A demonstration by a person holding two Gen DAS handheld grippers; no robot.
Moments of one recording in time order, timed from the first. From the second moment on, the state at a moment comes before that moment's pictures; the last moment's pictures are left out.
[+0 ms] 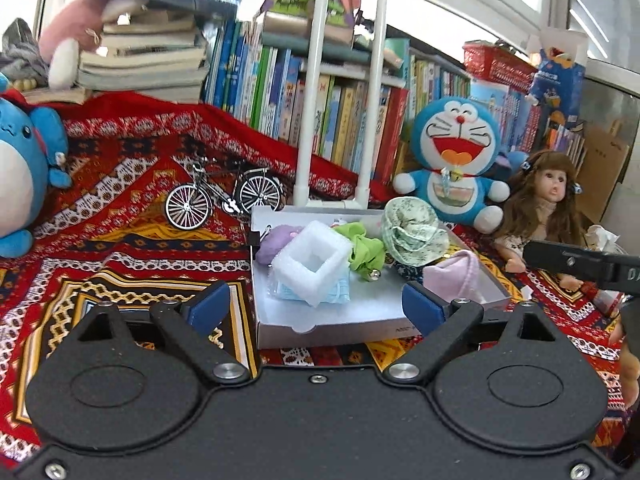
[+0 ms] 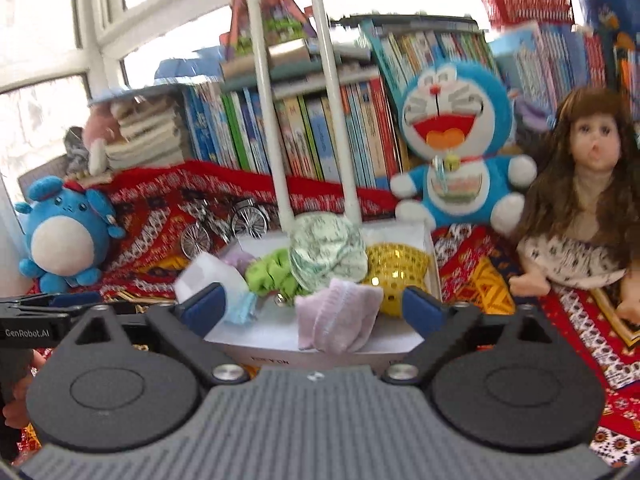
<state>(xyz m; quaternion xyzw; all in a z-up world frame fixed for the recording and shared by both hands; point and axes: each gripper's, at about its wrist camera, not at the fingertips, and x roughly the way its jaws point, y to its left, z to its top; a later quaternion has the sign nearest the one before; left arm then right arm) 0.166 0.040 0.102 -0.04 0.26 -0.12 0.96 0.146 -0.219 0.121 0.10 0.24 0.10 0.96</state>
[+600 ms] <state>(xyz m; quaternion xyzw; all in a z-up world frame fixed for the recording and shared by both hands) 0.051 0.031 0.083 -0.05 0.22 -0.15 0.96 0.048 -0.203 0.118 0.06 0.16 0.10 0.98</state>
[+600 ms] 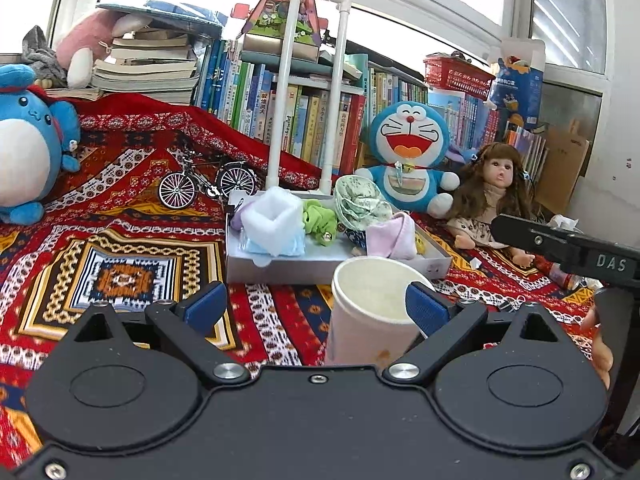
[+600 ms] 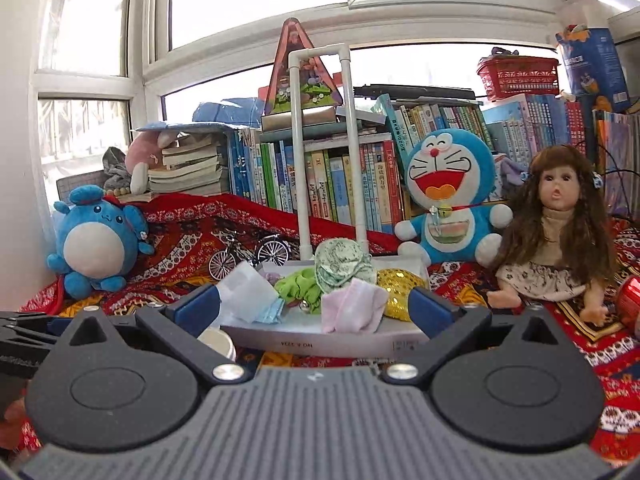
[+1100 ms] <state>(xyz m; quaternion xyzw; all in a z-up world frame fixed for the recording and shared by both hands) 0.023 0.032 0.054 -0.05 0.24 -0.11 0.96 0.014 -0.198 0.092 0.07 0.16 0.10 0.98</state>
